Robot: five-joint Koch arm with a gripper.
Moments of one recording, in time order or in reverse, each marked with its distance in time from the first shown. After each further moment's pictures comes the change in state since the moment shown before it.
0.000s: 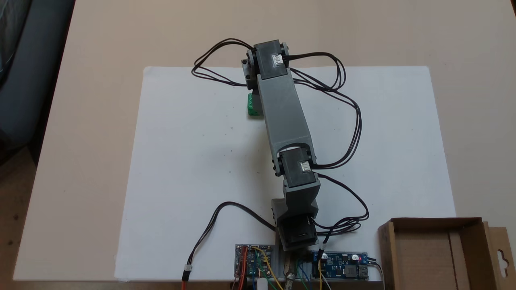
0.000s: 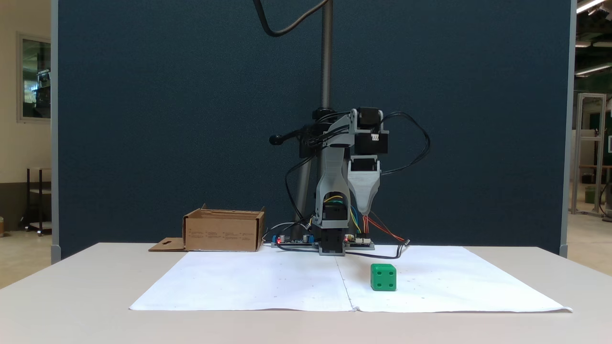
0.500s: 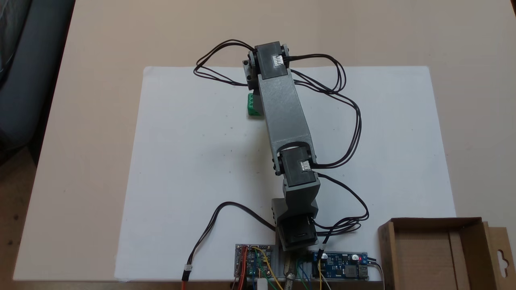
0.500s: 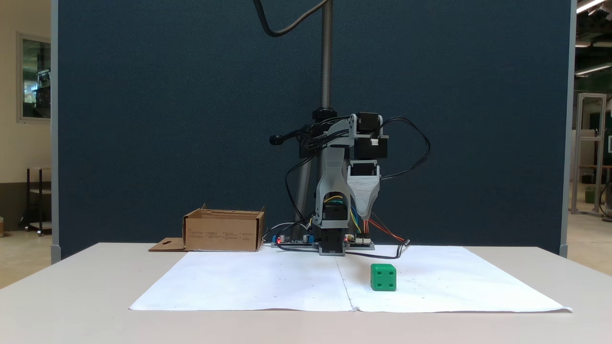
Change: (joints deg) arm 0.5 -0.2 3.0 -3.7 -0.4
